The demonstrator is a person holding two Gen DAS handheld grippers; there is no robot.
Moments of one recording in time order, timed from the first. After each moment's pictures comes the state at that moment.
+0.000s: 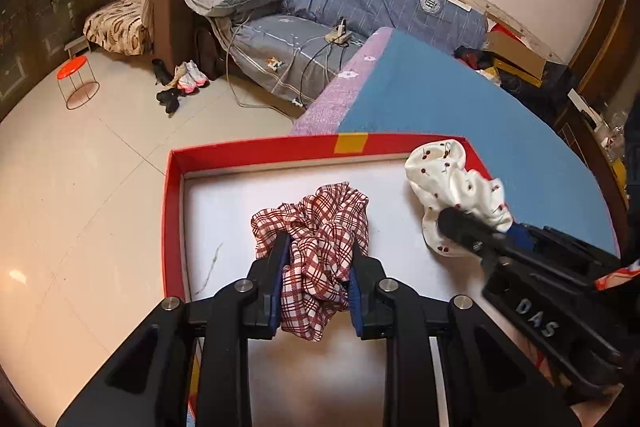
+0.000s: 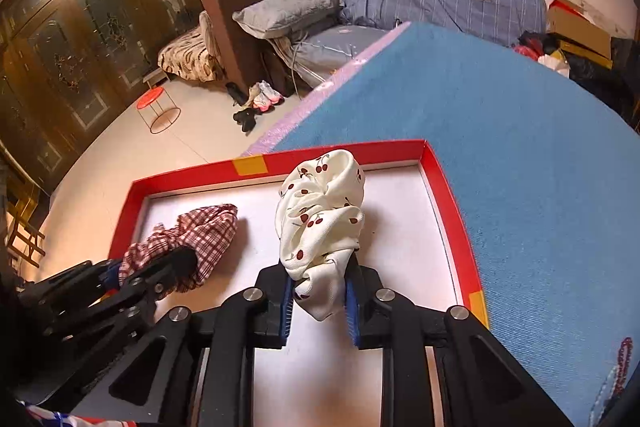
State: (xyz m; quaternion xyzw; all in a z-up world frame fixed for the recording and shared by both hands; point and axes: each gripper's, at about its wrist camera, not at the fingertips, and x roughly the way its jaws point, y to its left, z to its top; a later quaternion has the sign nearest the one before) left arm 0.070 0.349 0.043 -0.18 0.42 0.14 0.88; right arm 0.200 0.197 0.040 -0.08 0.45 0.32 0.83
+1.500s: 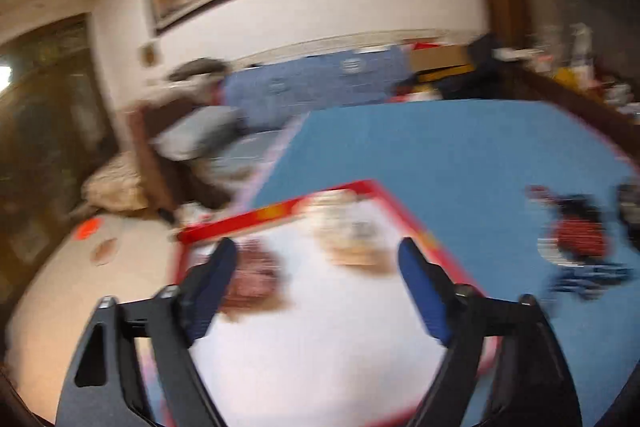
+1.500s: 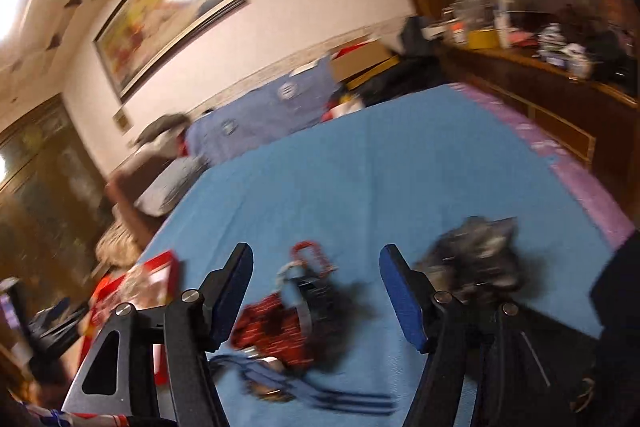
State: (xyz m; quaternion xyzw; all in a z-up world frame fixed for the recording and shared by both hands) left arm -0.035 0.154 0.098 0.05 0.27 0.07 0.96; right arm 0.052 -0.251 0.095 0.18 0.28 0.10 0.94
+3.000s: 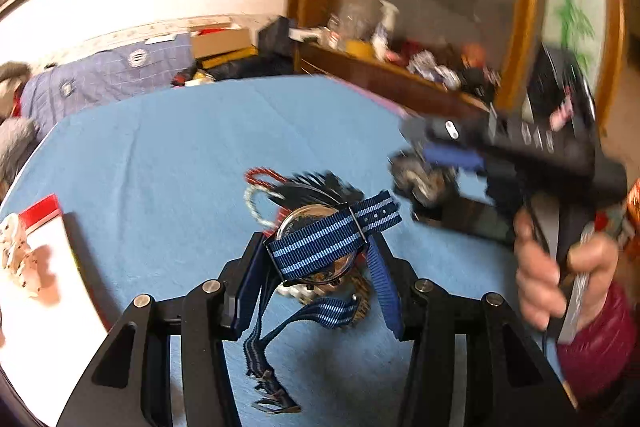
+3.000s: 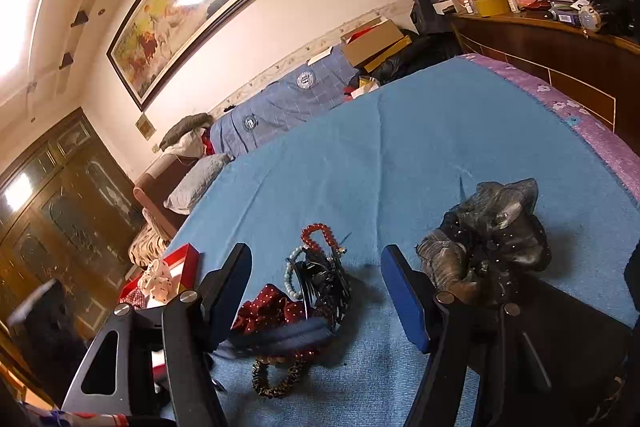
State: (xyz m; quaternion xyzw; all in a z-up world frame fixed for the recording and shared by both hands) left arm 0.002 0.002 0.065 0.01 0.30 -0.26 0.92; right arm 0.062 -0.263 0.067 0.22 0.29 0.17 0.92
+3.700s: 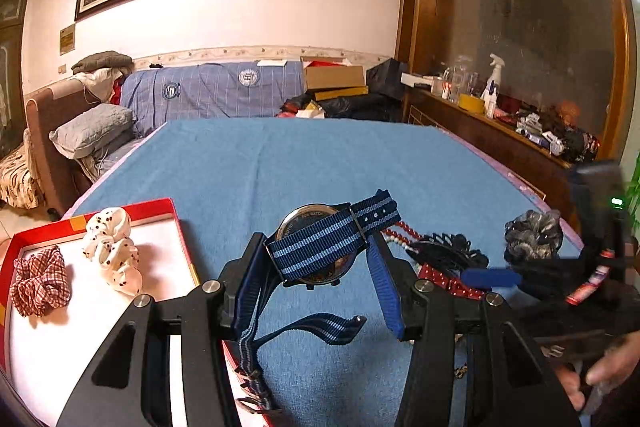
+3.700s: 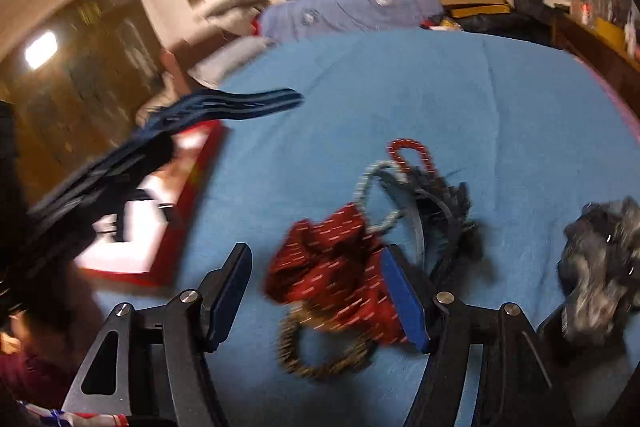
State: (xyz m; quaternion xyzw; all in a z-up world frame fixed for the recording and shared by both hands) left arm 0.018 0.056 0.074 -0.02 0.25 -0.08 0.96; right arm 0.096 -0.152 0.031 0.01 0.41 0.26 0.88
